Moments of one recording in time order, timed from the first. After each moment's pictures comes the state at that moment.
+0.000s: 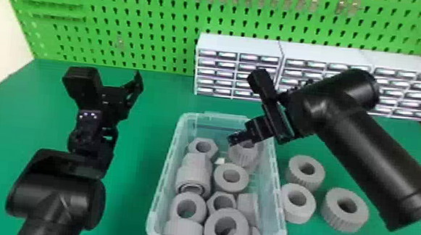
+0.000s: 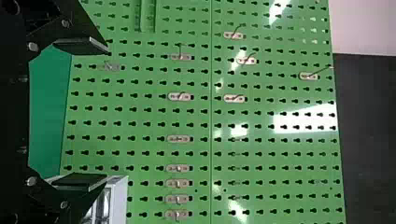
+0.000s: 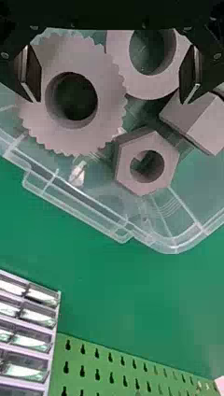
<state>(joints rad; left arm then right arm) -0.14 0.11 -0.06 -1.60 0.10 -0.02 0.17 -0.88 -0.14 0.63 -1.05 -0.33 1.11 0.41</state>
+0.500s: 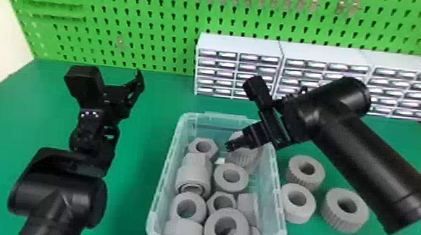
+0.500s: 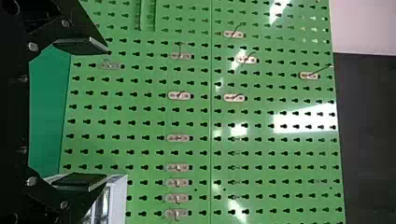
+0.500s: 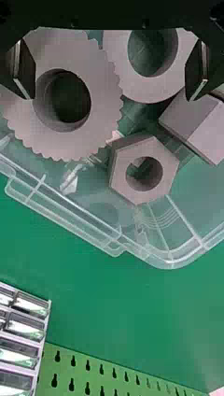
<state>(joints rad) -0.15 0.11 -0.07 -1.59 0.10 -0.02 0.17 -0.88 -0.14 0.68 -0.99 -0.34 1.04 0.41</state>
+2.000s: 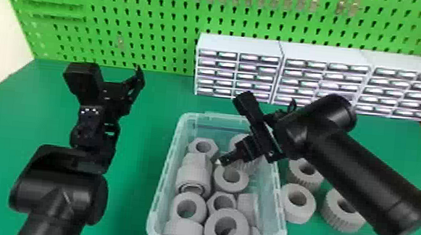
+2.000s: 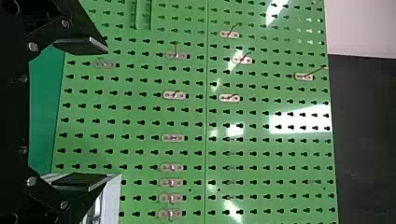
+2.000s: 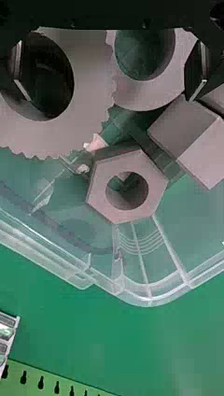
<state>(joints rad) -0.16 0.11 -0.07 -1.59 0.11 -0.03 0.17 -0.88 -0.13 0.80 -0.89 -0.37 0.90 0.45</state>
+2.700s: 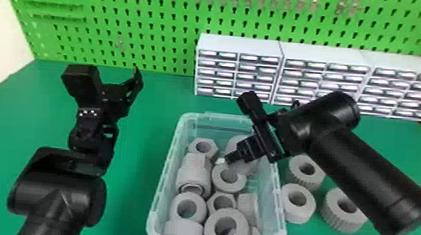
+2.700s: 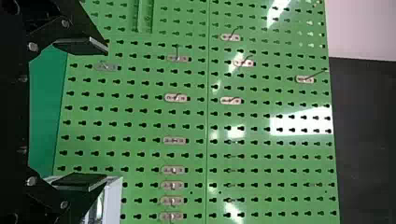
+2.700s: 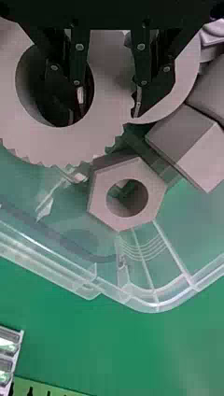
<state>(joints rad) -0.15 0.11 -0.06 -1.59 0.11 -0.04 0.17 -0.88 -0.13 0.76 -0.89 -0.41 0.99 0.45</state>
